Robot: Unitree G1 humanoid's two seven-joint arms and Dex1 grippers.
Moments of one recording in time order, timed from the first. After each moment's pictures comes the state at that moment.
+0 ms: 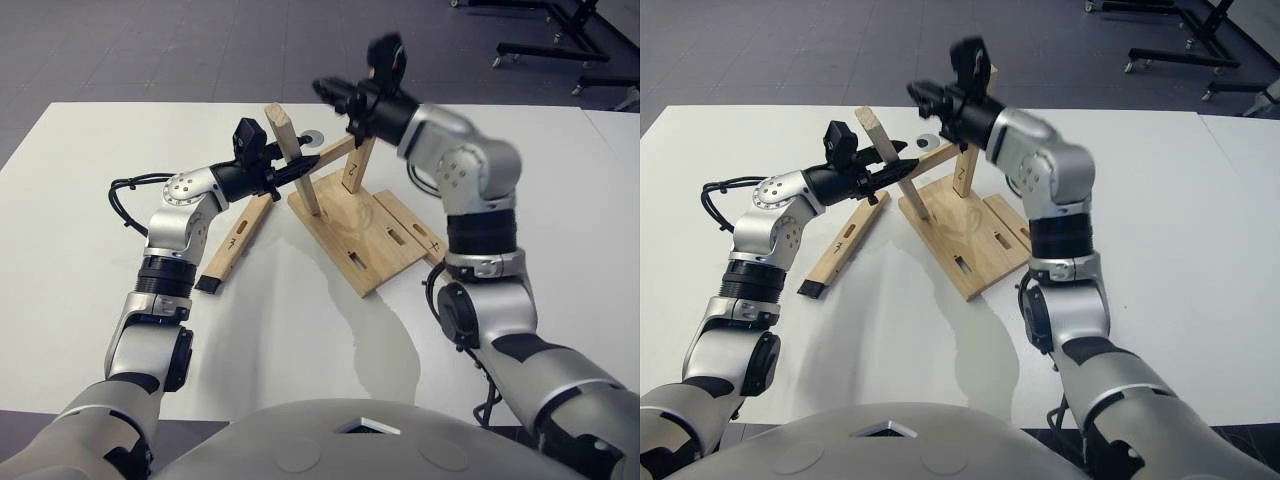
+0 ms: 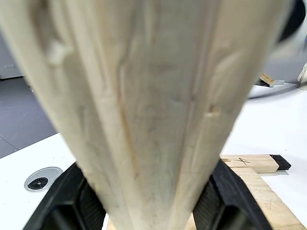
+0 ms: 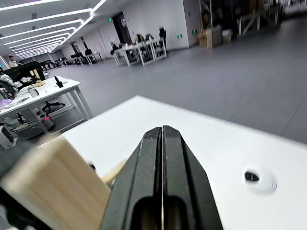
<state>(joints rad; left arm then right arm) -0.54 0.31 -0.07 0.31 -0.35 0.20 -0.91 -0.87 -0.14 -0.06 0.13 0.47 0.80 0.48</state>
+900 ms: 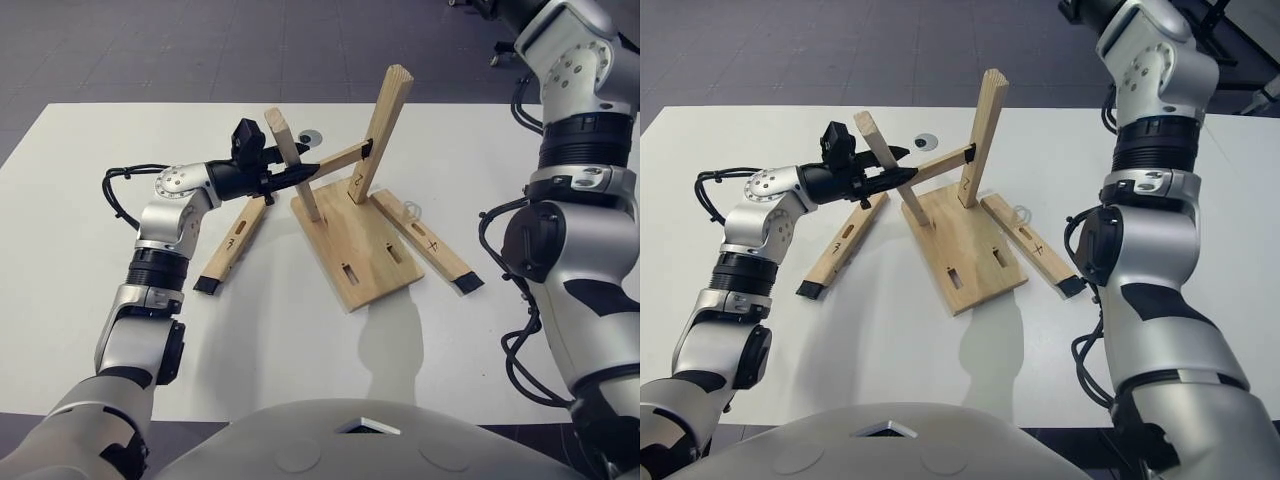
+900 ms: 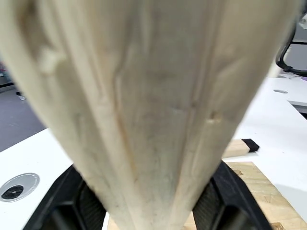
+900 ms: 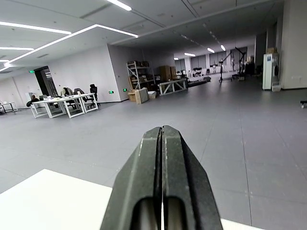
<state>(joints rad) -0.58 0.37 -0.10 0.36 -0.37 0.20 -1.10 -1.17 -0.41 -0.26 0.70 0.37 0.45 0.46</state>
